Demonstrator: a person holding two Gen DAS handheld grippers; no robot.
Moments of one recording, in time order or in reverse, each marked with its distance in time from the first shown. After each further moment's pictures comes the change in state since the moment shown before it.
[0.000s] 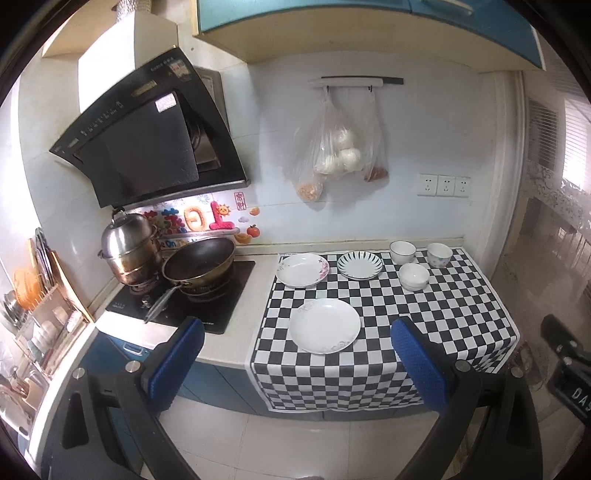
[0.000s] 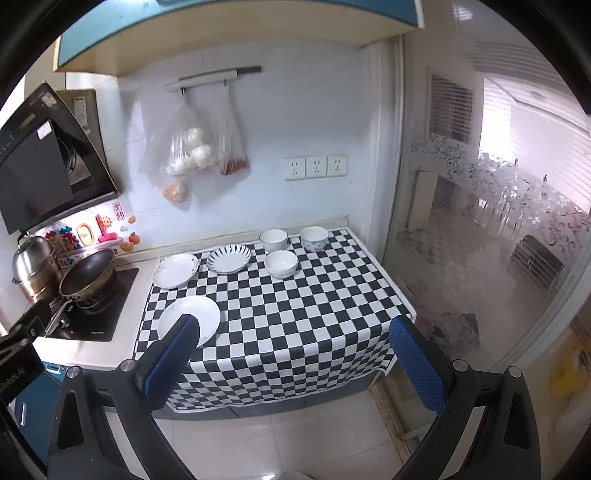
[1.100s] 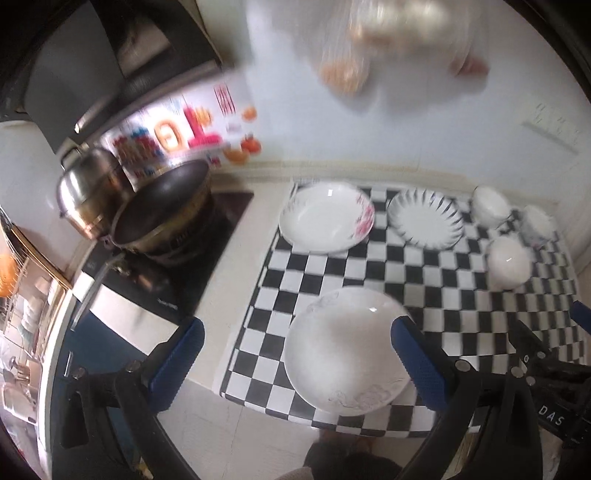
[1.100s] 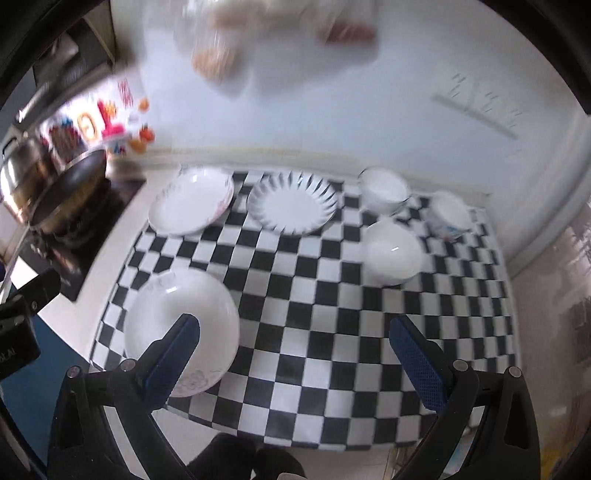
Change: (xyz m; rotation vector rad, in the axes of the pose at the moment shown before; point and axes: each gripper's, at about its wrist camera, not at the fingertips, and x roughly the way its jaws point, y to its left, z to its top) left arm 0.385 -0.022 0.032 -0.049 0.431 0.153; right arm 0.460 0.166 0.061 -0.325 0.380 0.236
